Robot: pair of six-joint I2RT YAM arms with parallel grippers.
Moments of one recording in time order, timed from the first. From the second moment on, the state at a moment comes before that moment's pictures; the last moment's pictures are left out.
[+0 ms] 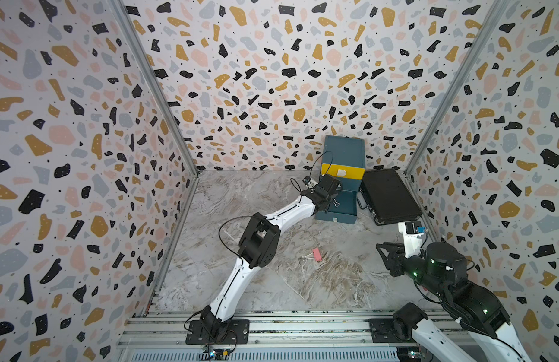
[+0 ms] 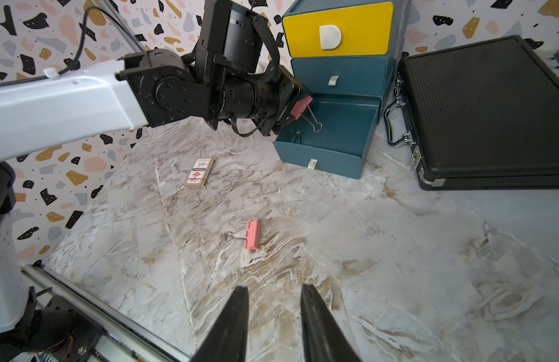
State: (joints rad) left arm -0.76 2.40 2.12 -0.41 -0.24 -1.34; right arm 0.55 0.47 0.88 -0.87 0.00 0.35
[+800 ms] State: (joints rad) left arm -0.75 1.96 1.68 -0.43 -0.02 -0.79; right arm 0.55 0.54 0.91 -0.87 -0.12 0.34
